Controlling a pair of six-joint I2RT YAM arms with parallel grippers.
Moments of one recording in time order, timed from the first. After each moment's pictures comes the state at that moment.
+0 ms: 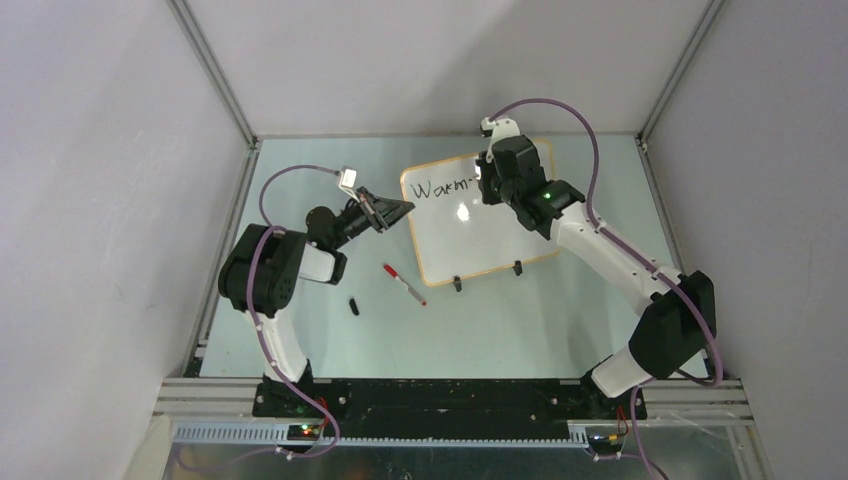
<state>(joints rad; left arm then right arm) -0.22 1.88 0.66 1.43 0.73 -0.87 0.58 1.53 1.39 -0.37 0.22 0.17</state>
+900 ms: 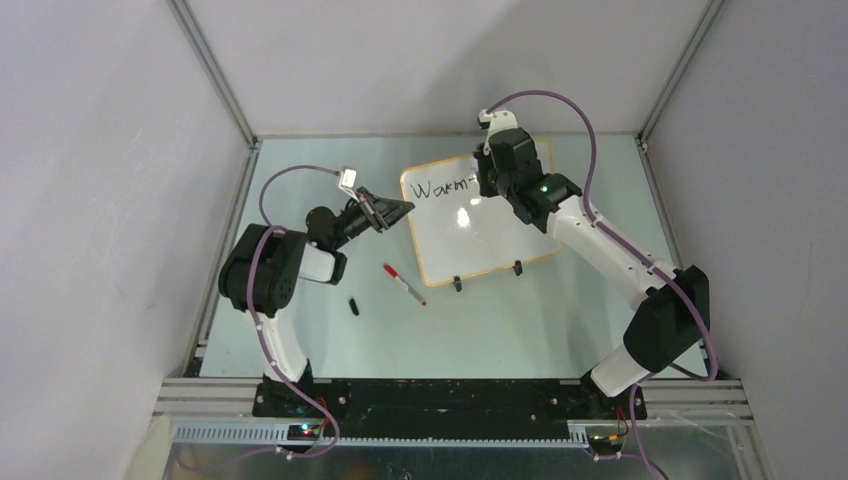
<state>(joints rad) -0.22 1.88 0.66 1.44 0.73 -0.87 0.58 1.57 1.46 -0.38 0.25 0.16</state>
